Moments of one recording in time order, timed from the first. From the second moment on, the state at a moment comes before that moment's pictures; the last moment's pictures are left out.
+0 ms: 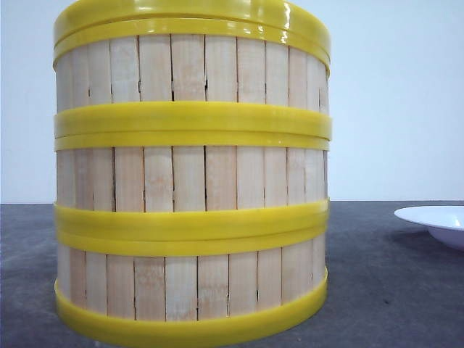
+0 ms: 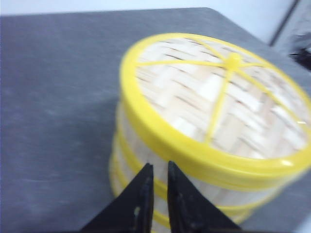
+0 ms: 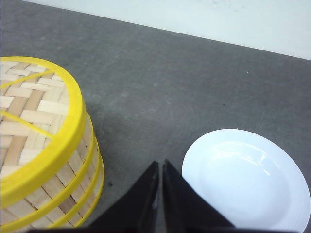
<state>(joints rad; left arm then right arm) -0.56 0.43 0.72 -0.67 0.05 -0.14 0.90 0.66 1.05 -0.92 0.53 0.31</state>
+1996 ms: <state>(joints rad) -0.07 0.00 0.06 -0.24 -0.15 0.00 0.90 0.66 1.05 -0.92 0.53 0.31</state>
